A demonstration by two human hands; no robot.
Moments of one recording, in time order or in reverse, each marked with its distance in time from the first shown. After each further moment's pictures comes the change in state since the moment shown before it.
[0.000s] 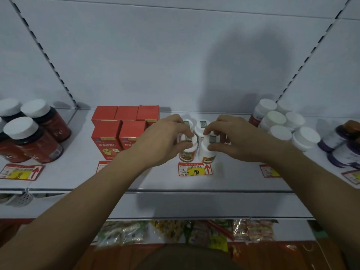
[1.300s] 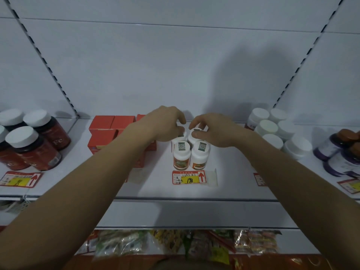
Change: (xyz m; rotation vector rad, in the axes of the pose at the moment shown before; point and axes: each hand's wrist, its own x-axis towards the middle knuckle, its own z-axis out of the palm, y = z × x) left_hand 0.069 0.002 -0.026 0.155 -0.241 -0.224; right_hand 0.052 -0.003 -0.009 0.172 -0.028 0.170
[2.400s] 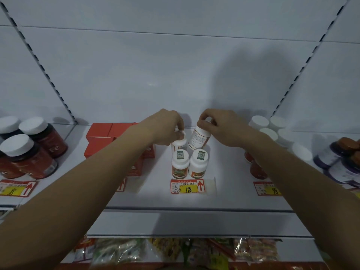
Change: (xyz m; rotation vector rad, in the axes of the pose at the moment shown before) left_hand 0.020 -0.009 -0.001 -0.004 -0.008 0.028; right_hand 0.009 0.022 -0.019 0.023 0.201 0.010
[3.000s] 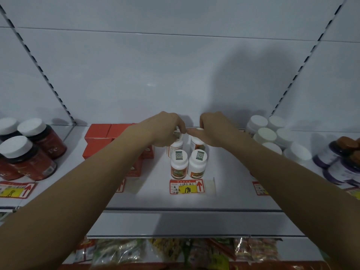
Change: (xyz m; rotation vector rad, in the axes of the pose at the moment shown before) left_hand -0.006 0.009 -0.007 0.037 -0.080 0.019; right_hand 0.018 -0.010 0.024 -0.300 -0.018 0.105
